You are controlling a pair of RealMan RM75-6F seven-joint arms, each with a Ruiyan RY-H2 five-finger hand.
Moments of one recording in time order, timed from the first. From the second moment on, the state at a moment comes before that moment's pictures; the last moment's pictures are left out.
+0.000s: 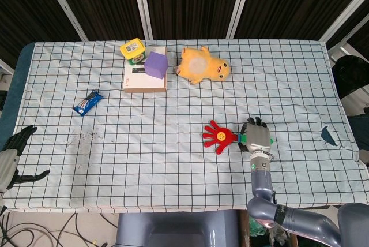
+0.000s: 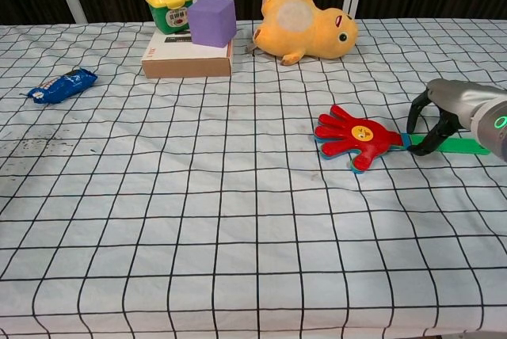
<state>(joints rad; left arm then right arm) -0.15 -0.99 -0.03 -1.75 1.43 1.31 -0.26 0.68 -1.69 0.30 -1.50 -0.52 1.24 -0.75</state>
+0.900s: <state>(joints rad) -0.15 -0.98 -0.03 -1.75 1.43 1.31 -0.26 0.65 -1.67 0.29 -1.52 -0.65 1.23 -0.62</state>
